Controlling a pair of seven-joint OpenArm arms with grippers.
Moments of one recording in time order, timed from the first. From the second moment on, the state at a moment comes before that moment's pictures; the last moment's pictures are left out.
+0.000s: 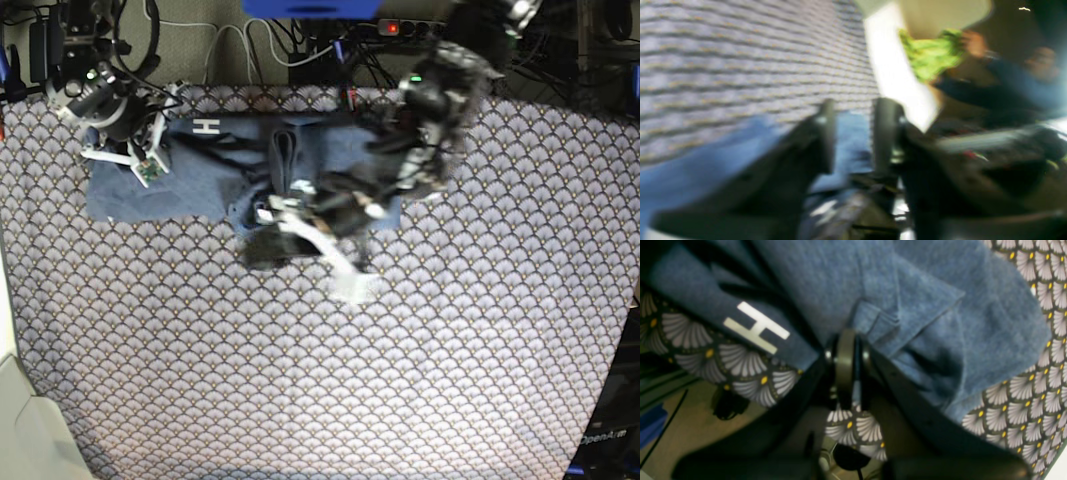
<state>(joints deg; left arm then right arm) -1.4 -7.7 24.4 99.4 -59.4 0.7 33.3 -23.5 9.5 13.3 110.5 -1.0 40.1 -49.0</state>
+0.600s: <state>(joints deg) -1.9 -8.9 30.2 86.8 -58.7 0.7 38.2 -23.3 9.4 13.3 110.5 -1.0 40.1 -48.8</state>
